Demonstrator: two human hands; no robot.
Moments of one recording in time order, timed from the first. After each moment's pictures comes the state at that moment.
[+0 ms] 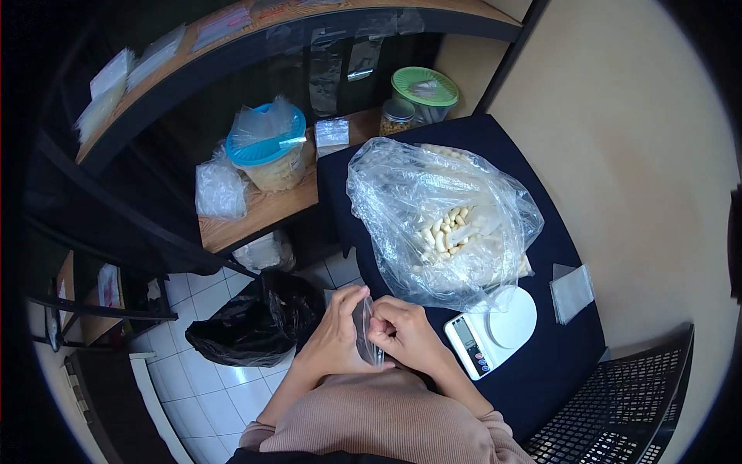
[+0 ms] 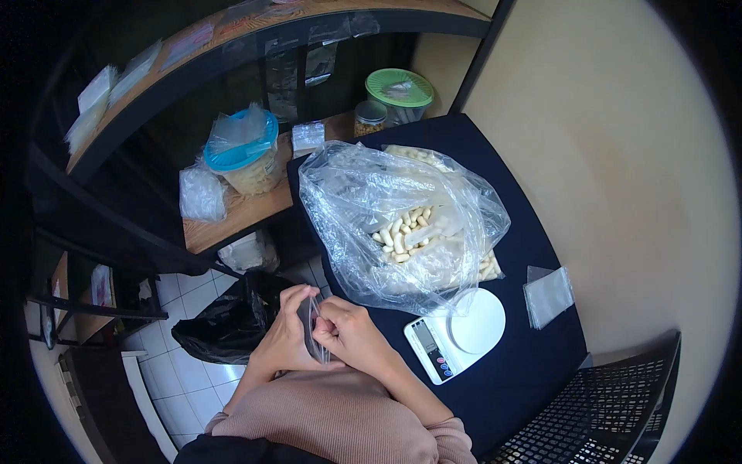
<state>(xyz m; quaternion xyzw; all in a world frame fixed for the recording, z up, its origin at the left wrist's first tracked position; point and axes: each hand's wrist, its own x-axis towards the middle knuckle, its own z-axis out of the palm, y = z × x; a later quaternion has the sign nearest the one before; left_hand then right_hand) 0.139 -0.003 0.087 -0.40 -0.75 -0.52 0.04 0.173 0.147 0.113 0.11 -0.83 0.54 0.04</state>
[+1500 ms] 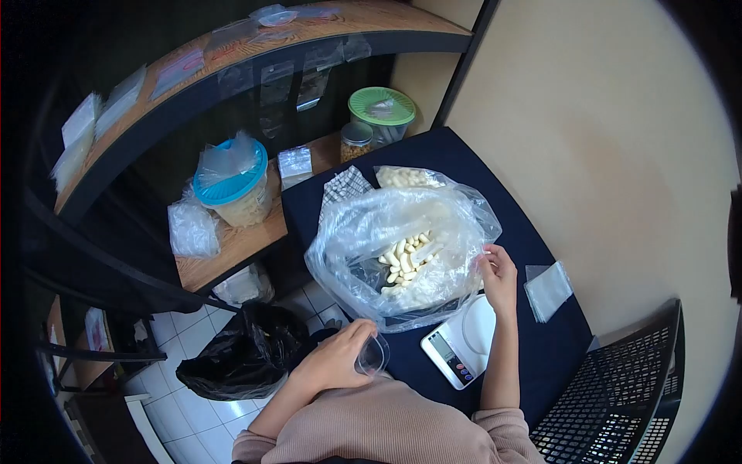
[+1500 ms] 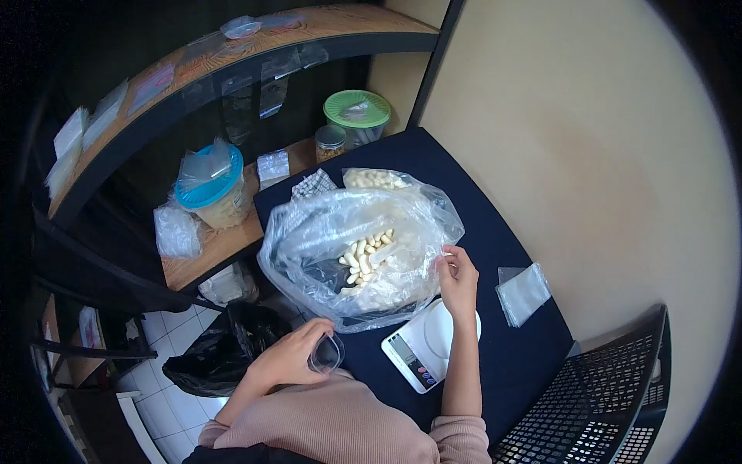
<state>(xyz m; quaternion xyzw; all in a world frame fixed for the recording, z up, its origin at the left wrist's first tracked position) 0.122 0.023 0.095 -0.44 -0.76 -0.39 -0.28 0.165 0.319 0.105 -0.26 -0.80 0.49 0.23</state>
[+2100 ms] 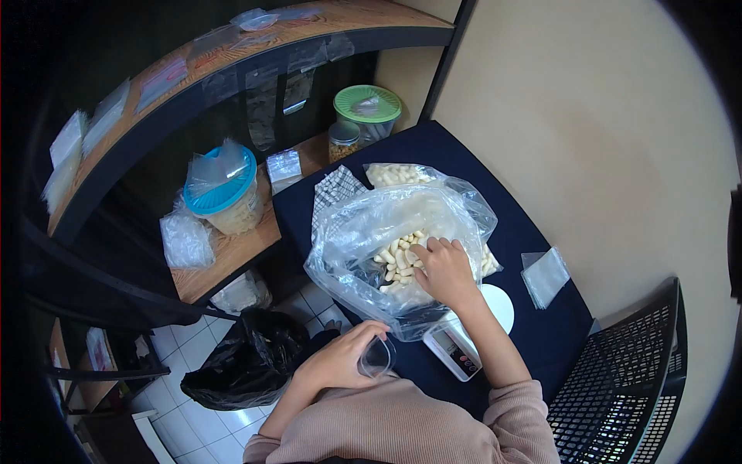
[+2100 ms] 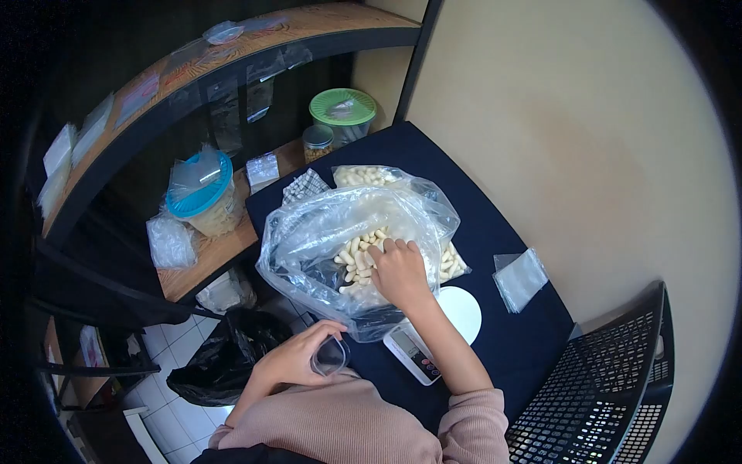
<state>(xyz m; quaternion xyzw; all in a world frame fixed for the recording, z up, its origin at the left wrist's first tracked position) 0.115 0.024 0.086 -0.50 -0.68 -0.44 -0.31 0.128 0.256 0.117 0.00 -0.99 0.01 0.11</state>
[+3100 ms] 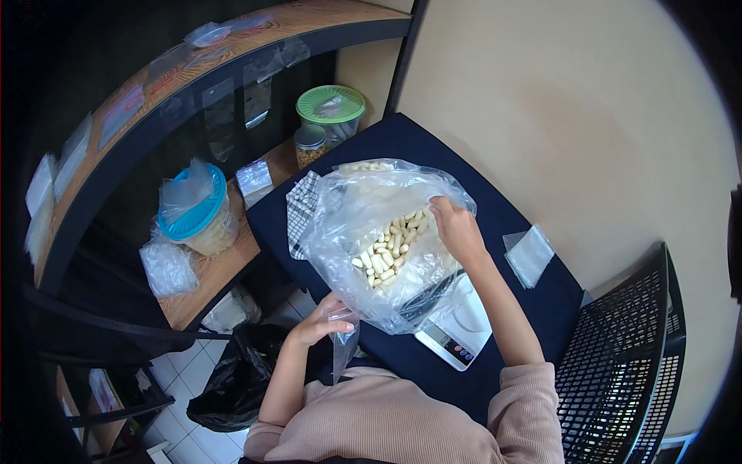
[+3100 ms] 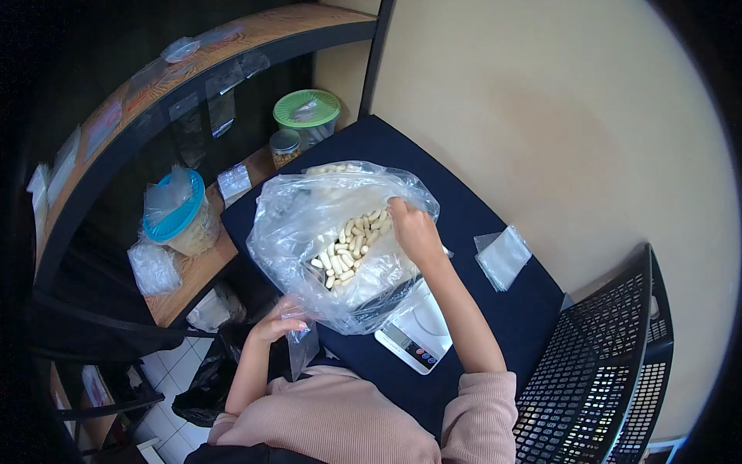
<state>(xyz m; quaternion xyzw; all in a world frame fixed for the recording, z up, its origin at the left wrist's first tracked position) 0.052 0.038 0.025 -0.27 -0.43 -0.68 -0.53 0.112 0.325 0.113 -0.12 -0.96 0.11 0.22</state>
